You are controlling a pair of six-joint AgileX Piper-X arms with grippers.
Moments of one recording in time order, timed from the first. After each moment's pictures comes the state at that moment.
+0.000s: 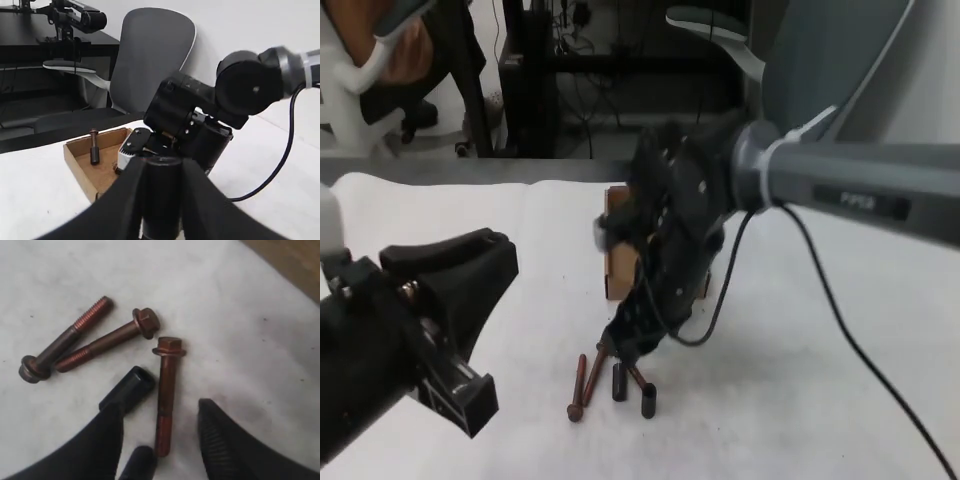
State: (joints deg) left arm -26.7 27.7 -20.1 4.4 11.7 -6.0; right arm 37.7 115.4 -85.0 49.7 -11.1 -2.9
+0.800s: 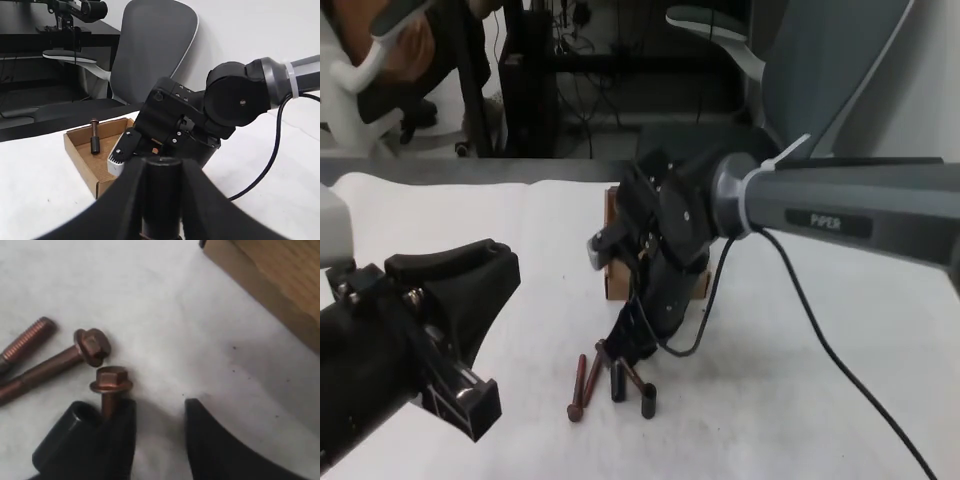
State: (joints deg) left arm -26.7 27.8 -20.0 5.6 11.8 -6.2; right arm 38.3 118.9 -85.0 44.2 -4.6 -4.1
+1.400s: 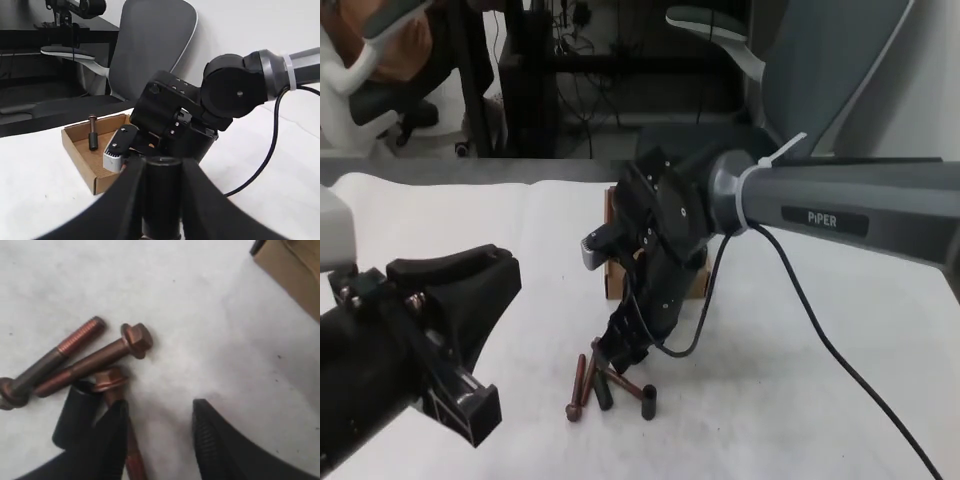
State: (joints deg) left arm -26.7 27.8 -19.7 6.2 12.6 -6.2; right arm 38.3 119.0 -86.9 46.8 -10.7 -5.8
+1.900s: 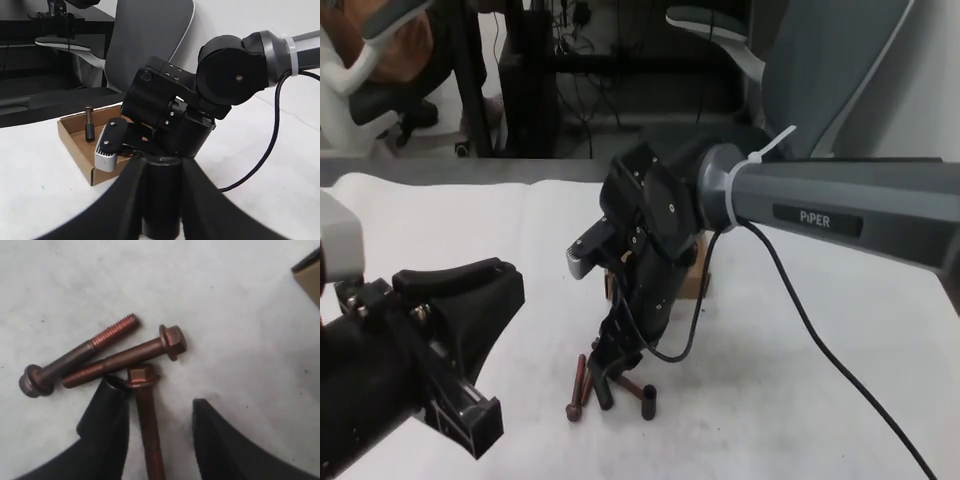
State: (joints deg) left arm -26.7 27.8 -19.6 7.3 13.0 -6.0; right arm 39.8 119.2 -88.2 48.7 -10.3 -10.1
